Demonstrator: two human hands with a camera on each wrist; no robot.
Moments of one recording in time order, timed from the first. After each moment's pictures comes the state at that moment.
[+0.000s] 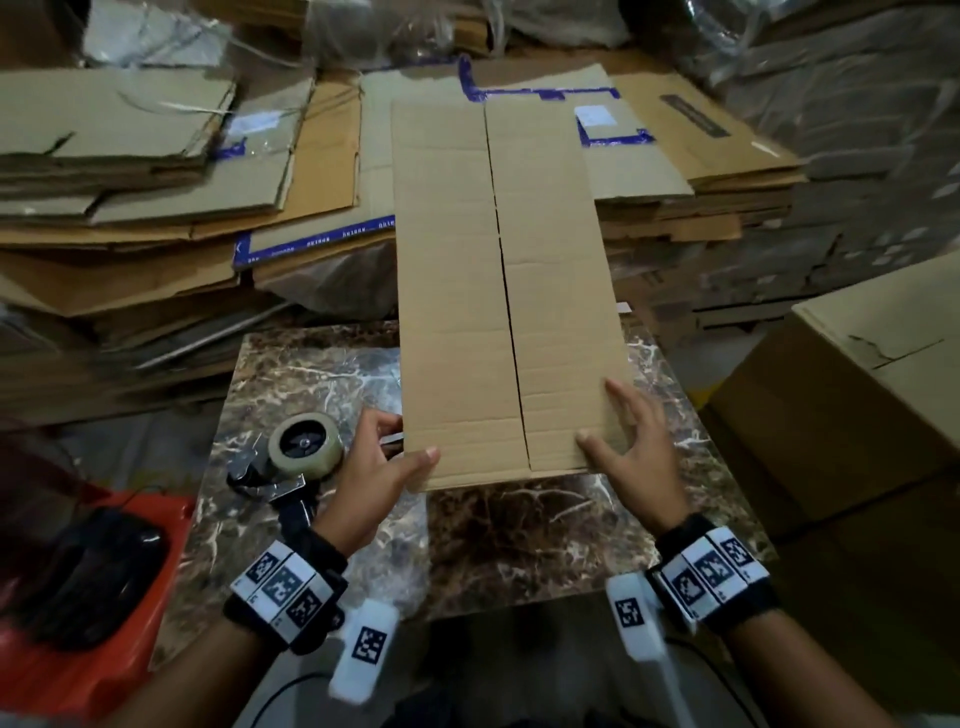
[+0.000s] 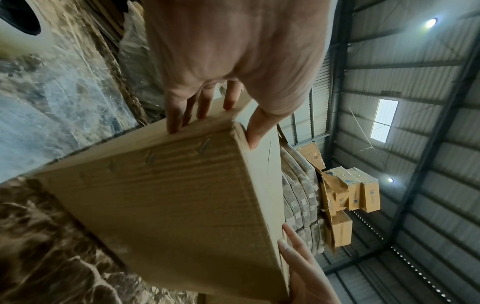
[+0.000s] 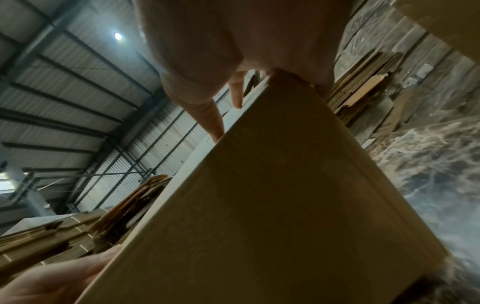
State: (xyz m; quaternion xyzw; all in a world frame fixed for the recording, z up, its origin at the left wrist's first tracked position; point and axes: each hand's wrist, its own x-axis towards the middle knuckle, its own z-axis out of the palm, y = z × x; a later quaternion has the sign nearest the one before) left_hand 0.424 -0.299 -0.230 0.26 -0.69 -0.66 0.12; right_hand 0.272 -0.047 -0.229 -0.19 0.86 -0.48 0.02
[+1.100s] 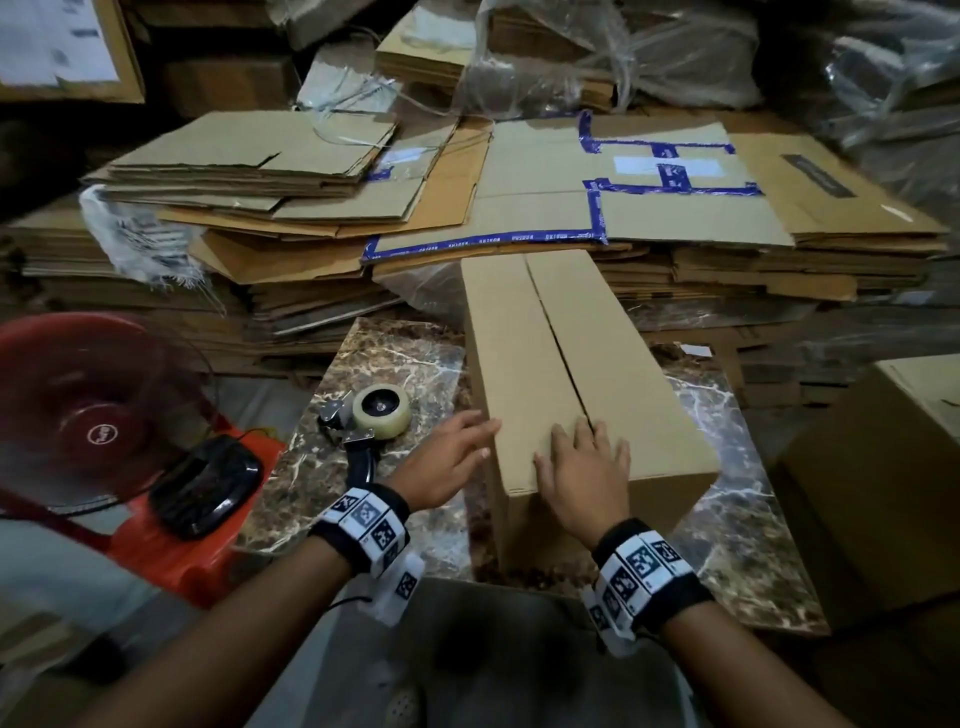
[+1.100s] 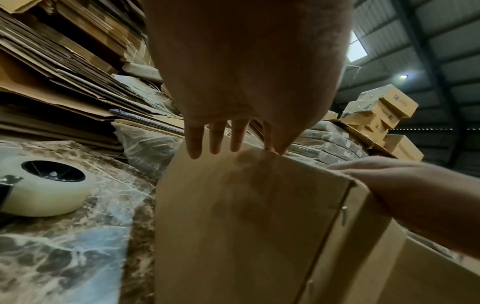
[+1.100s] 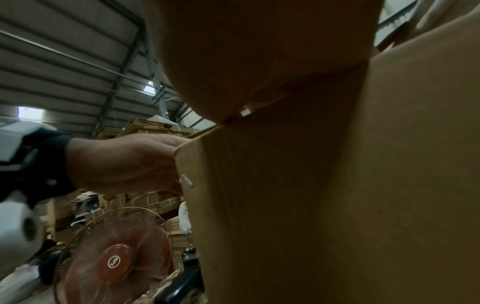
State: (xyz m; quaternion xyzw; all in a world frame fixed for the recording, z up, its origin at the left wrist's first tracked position) left_hand 0.448 -0.267 -0.260 0.14 -0.93 -0.32 0.06; right_hand 0.332 -0.083 -0.232 -0.38 0.92 -0.09 0.08
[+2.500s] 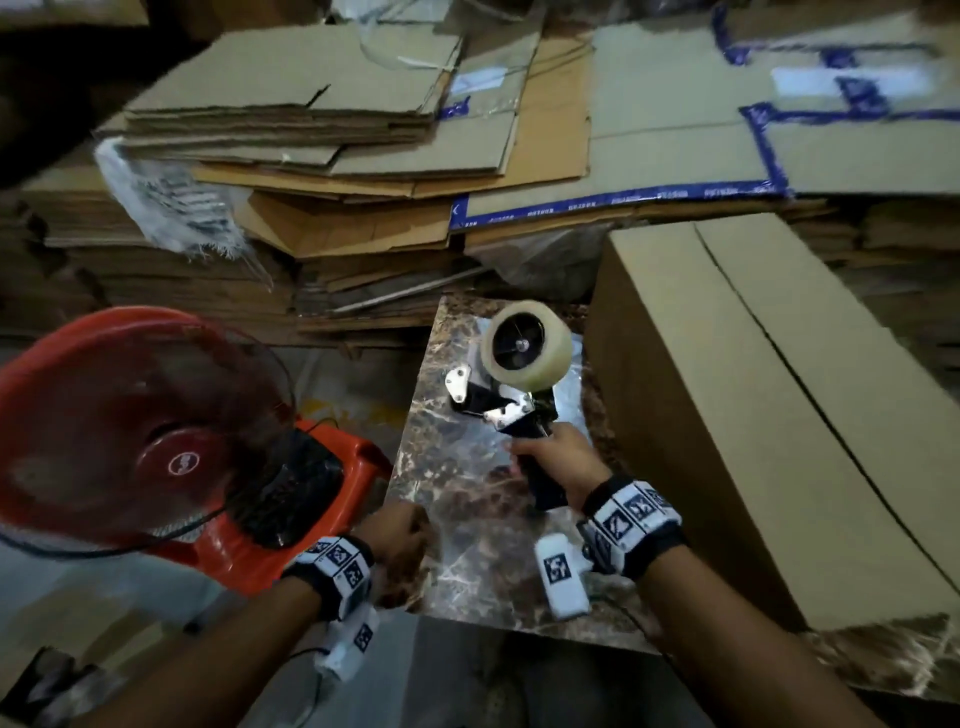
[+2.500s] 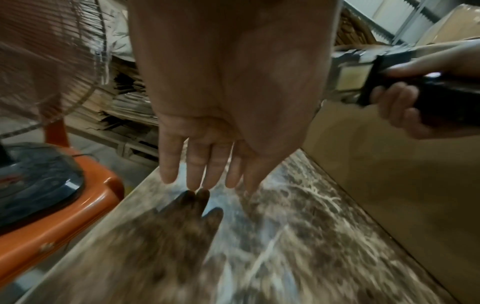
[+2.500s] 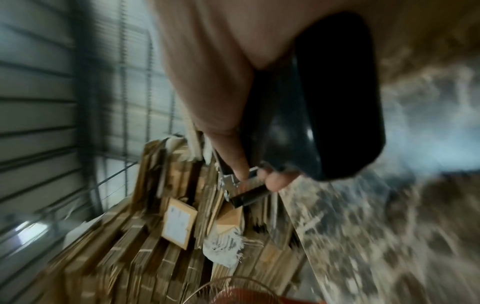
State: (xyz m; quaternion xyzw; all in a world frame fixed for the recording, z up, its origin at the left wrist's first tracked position) left_hand 0.594 -0.538 -0.386 0.25 -0.89 -0.29 -0.24; right_hand 0.390 -0.375 -0.288 -0.12 0.69 -0.54 0.47
